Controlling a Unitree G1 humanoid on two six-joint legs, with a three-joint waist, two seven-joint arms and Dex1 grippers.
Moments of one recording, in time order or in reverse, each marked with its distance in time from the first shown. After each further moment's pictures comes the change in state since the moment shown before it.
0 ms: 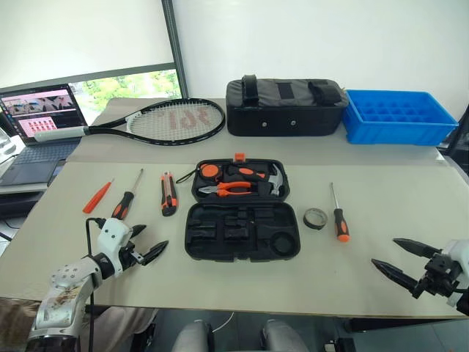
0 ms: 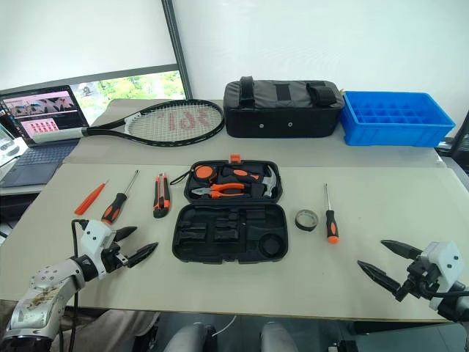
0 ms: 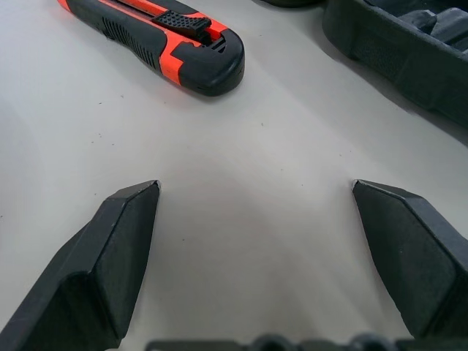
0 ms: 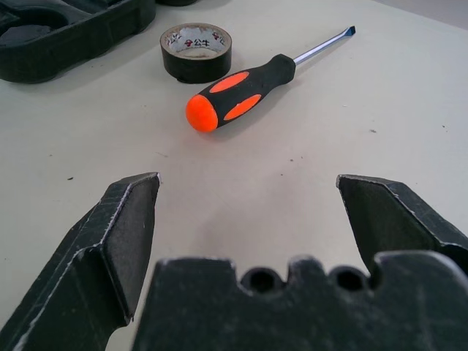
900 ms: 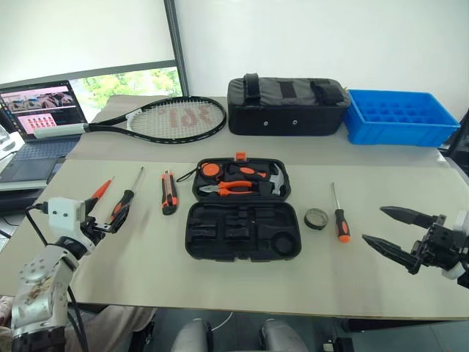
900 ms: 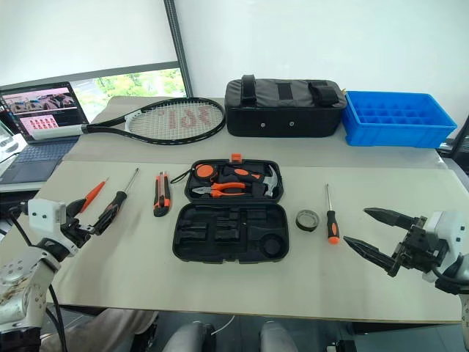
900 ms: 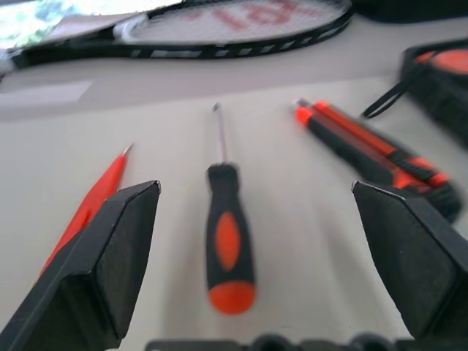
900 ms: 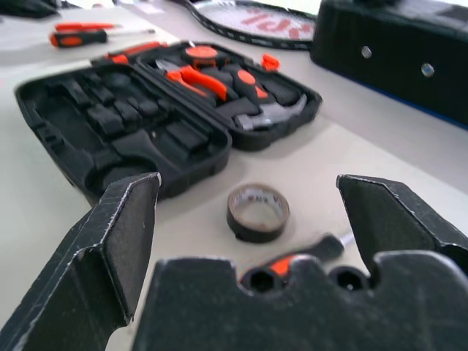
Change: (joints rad) left arm -0.126 -0.044 0.201 0.022 -0.043 0.061 0.277; right arm -0.120 -0.041 -0.010 -0.219 0.194 0.126 0.089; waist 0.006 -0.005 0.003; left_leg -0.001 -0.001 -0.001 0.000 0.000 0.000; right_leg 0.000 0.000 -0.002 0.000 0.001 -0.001
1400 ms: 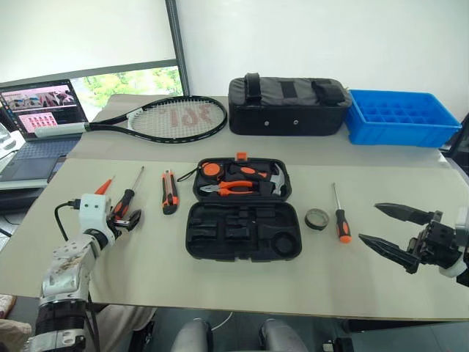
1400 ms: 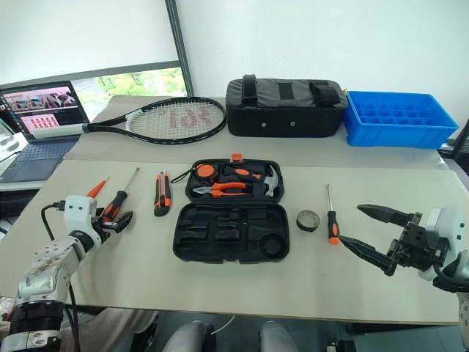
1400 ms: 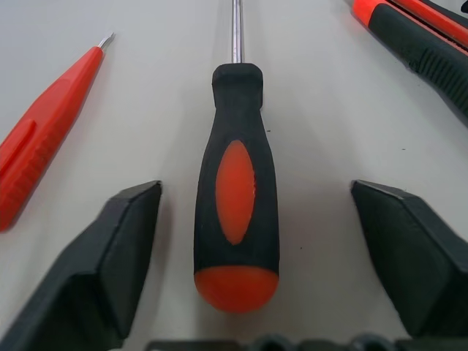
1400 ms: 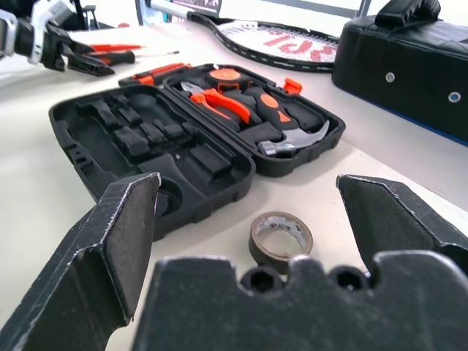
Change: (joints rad) left arm -0.154 -0.011 -0.104 0.165 0.082 0.142 0.104; right arm 0.012 0.016 -0.005 -0.058 0.042 0.031 0.010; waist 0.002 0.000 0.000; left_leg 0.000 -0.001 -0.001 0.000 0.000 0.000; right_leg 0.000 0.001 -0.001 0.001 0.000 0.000
